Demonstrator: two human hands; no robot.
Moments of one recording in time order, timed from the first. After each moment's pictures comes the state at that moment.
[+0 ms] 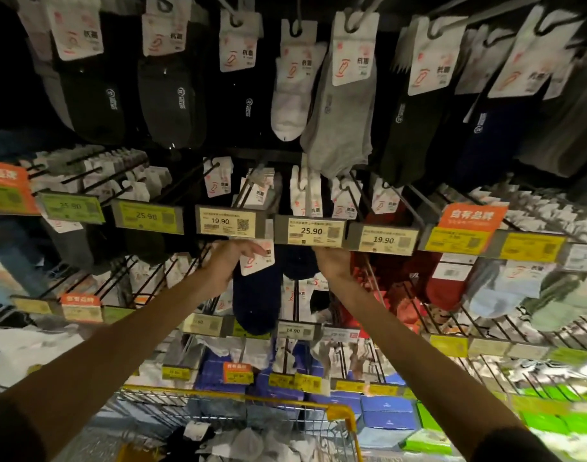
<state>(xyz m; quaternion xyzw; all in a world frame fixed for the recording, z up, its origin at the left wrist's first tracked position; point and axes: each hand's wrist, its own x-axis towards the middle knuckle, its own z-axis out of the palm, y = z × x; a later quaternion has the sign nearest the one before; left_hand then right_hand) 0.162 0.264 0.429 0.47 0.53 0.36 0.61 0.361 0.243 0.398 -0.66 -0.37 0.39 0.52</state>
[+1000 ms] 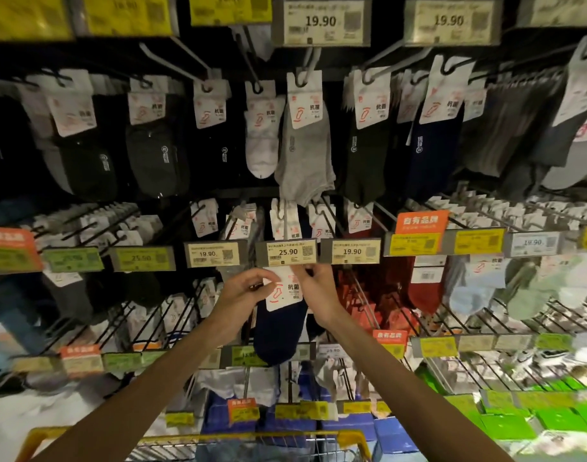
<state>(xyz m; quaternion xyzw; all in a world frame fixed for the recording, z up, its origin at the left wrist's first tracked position) 0.184 0.202 0.442 0.59 0.36 0.42 0.58 0.333 0.166 0.447 -0.50 -0.45 0.36 0.64</state>
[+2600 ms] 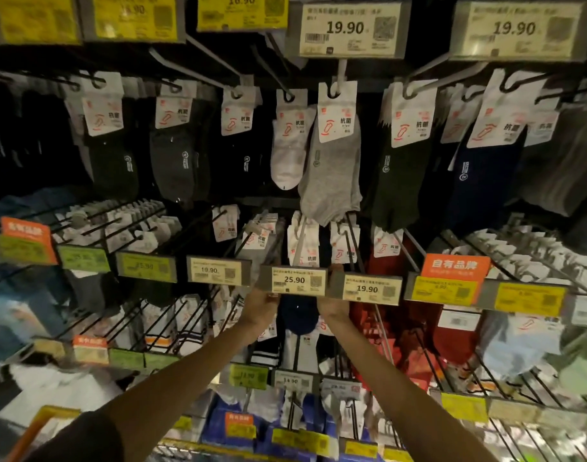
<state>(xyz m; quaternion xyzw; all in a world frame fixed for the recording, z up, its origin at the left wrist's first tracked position) 0.233 0.286 0.376 0.61 0.57 0.37 0.41 0.381 0.239 0.398 -0.68 -0.47 0.27 0.49</state>
